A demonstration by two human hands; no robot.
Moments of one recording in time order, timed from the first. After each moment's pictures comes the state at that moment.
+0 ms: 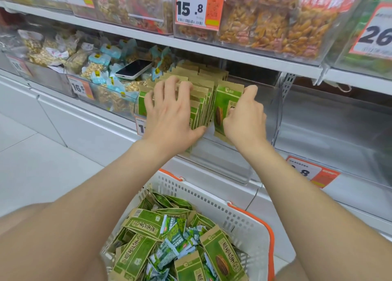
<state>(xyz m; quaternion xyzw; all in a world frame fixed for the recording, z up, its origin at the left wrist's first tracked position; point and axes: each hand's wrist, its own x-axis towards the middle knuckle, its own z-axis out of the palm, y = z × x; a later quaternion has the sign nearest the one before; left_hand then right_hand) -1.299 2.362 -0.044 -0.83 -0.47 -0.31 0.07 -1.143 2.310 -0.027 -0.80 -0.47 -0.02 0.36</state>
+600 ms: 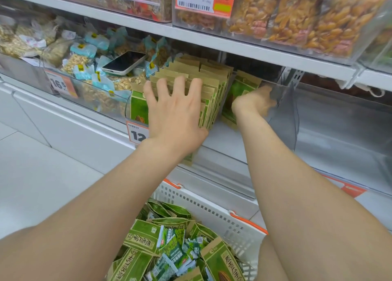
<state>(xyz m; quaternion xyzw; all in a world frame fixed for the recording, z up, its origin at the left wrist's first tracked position) -1.276 2.399 -0.045 -0.83 -0.49 -0.24 0.11 -1.087 2.426 -0.048 -0.84 -0.25 0.12 0.46</state>
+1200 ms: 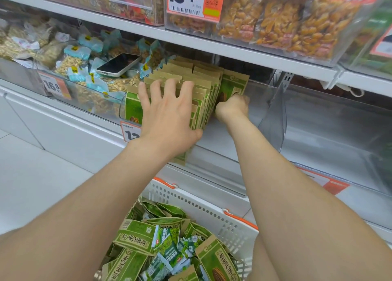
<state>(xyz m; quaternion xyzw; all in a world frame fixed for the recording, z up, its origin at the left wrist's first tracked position) -1.279 2.394 -0.043 -0.84 -0.48 -0.23 0.06 -1.106 2.416 -0.048 -0.85 -0.34 0.14 0.39</state>
